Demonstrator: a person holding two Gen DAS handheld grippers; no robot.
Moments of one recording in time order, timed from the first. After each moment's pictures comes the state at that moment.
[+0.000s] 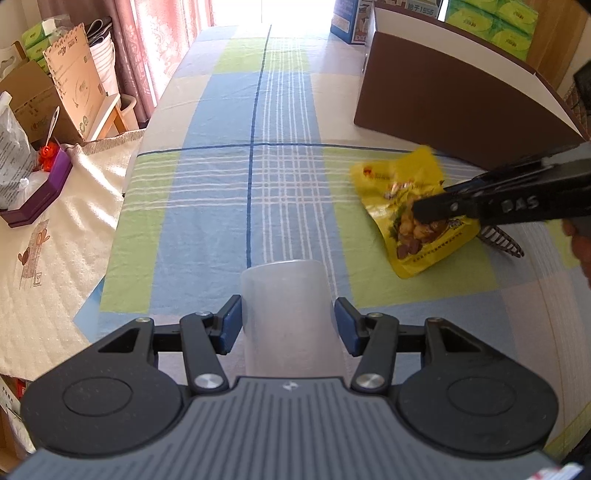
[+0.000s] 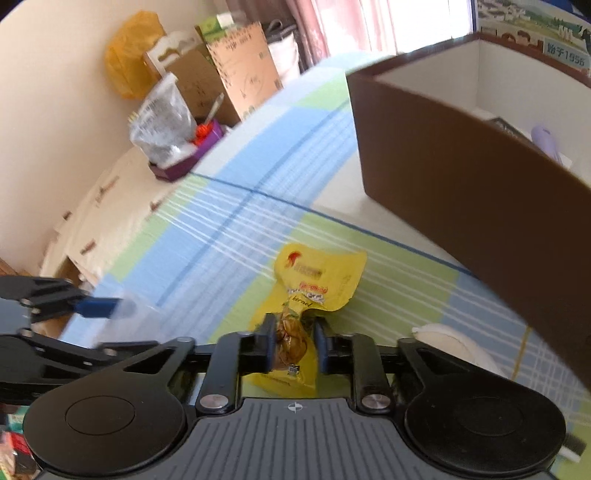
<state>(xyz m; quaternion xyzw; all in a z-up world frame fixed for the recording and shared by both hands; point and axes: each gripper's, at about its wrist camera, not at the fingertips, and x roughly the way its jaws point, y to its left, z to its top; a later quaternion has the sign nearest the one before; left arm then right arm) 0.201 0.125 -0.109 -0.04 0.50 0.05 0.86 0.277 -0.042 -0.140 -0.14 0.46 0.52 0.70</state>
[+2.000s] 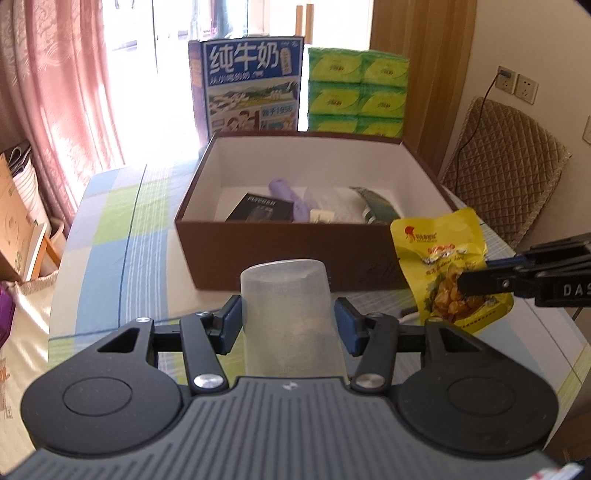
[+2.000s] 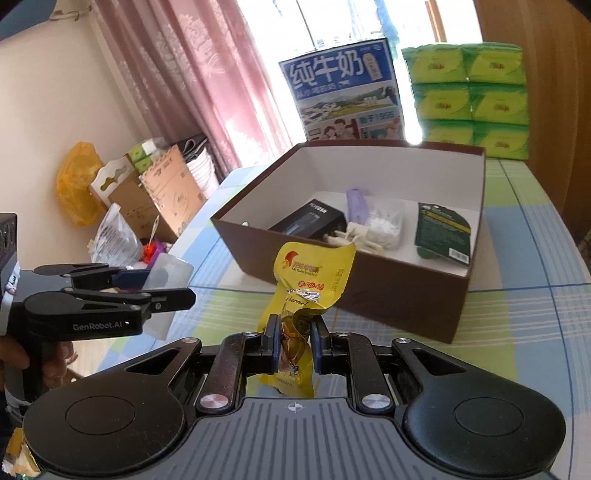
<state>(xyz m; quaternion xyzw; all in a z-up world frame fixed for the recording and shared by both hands) 0.258 -0.003 -0.008 0.02 0.37 -0.08 0.92 0.281 -0.235 -0.028 0.00 0.39 0.42 0.82</state>
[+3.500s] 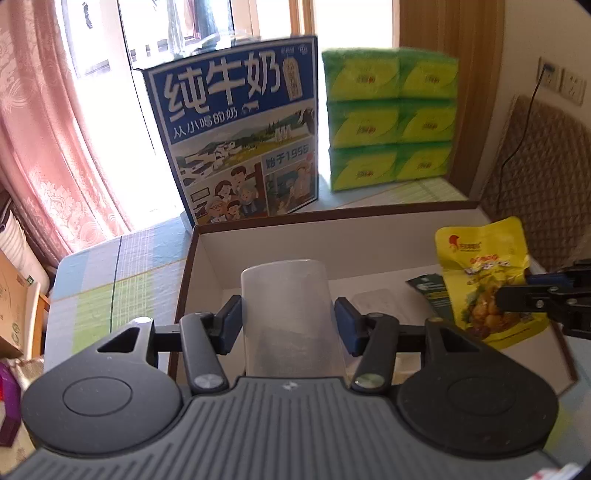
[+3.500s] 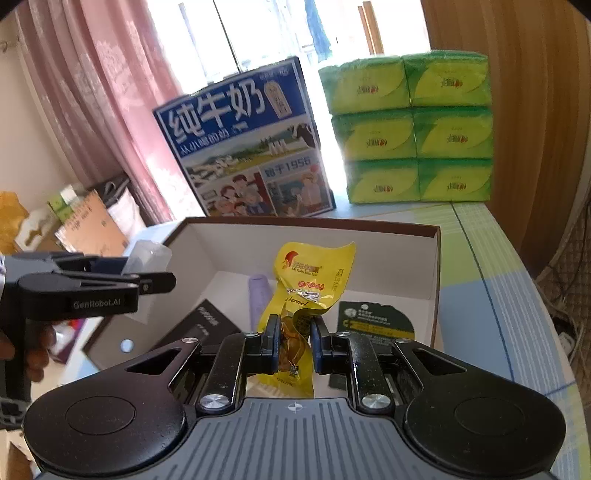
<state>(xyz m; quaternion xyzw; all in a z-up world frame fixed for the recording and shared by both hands) 0.500 -0.020 -0.019 0.08 0.38 -0.08 0.92 0.461 -0.189 -0.033 0.01 0.38 0.32 0.86</state>
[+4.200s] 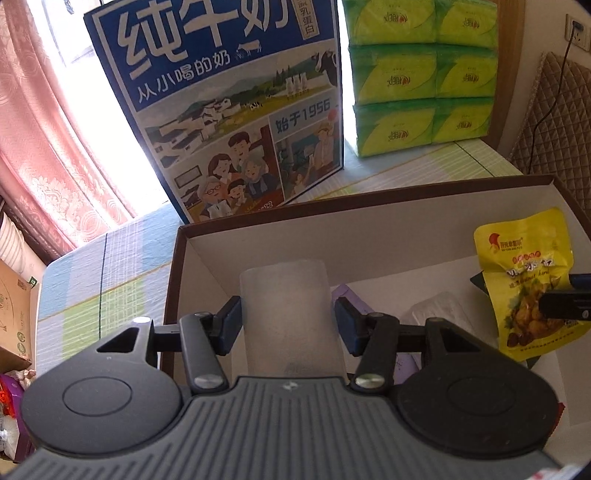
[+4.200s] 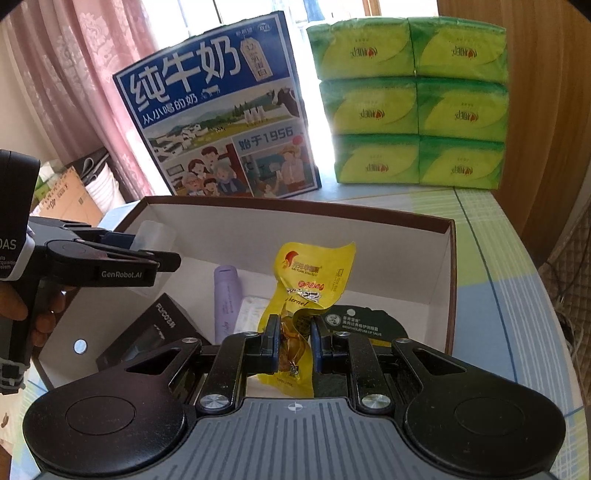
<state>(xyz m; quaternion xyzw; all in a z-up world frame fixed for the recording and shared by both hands) 0.579 -0.019 -0.072 0.12 0.43 -0.07 0.89 0.507 -0.167 -0.069 -0.02 0.42 0.31 0.86</state>
